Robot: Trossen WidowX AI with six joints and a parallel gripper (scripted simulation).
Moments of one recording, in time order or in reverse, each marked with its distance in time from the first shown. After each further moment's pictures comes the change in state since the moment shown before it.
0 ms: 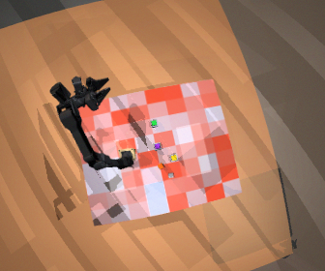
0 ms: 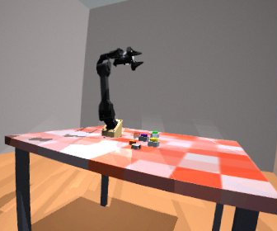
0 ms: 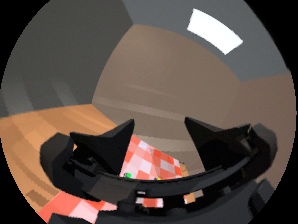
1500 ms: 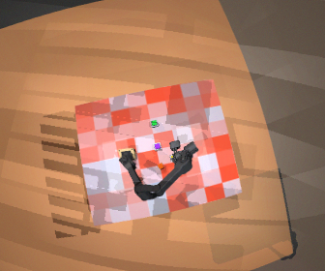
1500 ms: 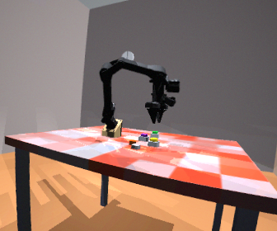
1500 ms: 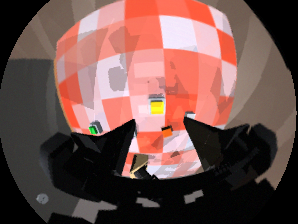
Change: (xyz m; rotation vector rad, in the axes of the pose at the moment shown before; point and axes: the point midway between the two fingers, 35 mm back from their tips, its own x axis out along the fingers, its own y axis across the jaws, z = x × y) arm 0.143 -0.103 -0.570 0.605 1.687 0.255
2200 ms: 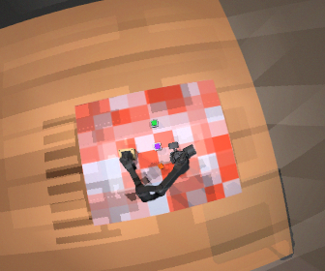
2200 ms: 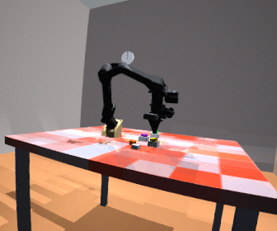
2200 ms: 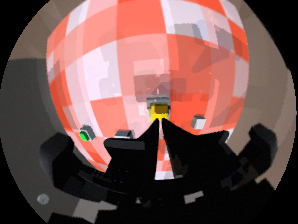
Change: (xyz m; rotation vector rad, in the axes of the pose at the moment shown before) arm 0.052 -0.002 -0.006 0.004 0.022 0.003
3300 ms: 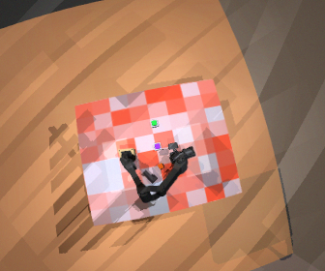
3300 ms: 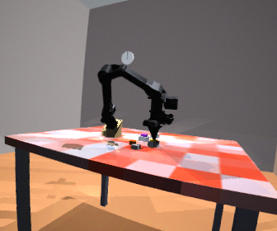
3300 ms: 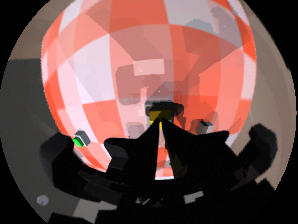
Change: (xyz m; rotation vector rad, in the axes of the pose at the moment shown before) arm 0.031 -0.001 0.000 0.002 -0.003 -0.001
